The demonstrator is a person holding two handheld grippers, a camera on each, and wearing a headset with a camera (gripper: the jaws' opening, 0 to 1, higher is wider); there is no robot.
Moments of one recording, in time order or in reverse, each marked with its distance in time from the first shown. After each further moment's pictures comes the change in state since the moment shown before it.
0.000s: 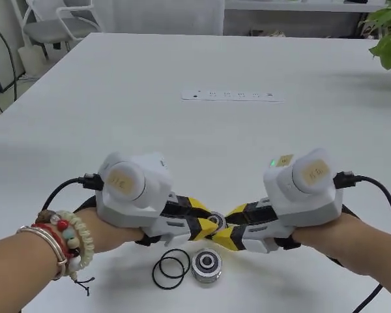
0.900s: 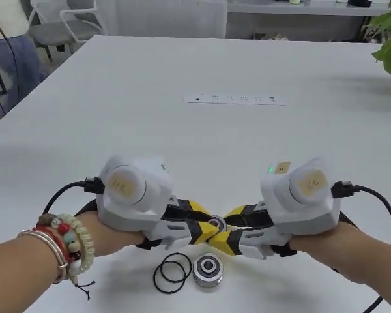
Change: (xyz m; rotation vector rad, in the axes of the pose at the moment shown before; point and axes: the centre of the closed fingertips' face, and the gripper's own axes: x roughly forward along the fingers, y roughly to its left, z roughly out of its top) left arm -0.001 0.001 -0.001 -0.005 -0.001 0.005; right arm 0.007 0.001 0.007 -0.042 -0.028 -0.023
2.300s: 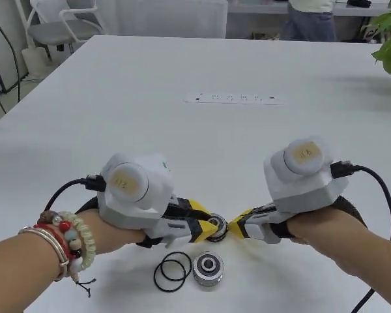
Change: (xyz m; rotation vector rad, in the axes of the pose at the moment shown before) left arm -0.001 0.001 -0.001 -0.002 0.014 0.011; right arm -0.009 -0.021 -0.009 0.368 0.110 -0.126
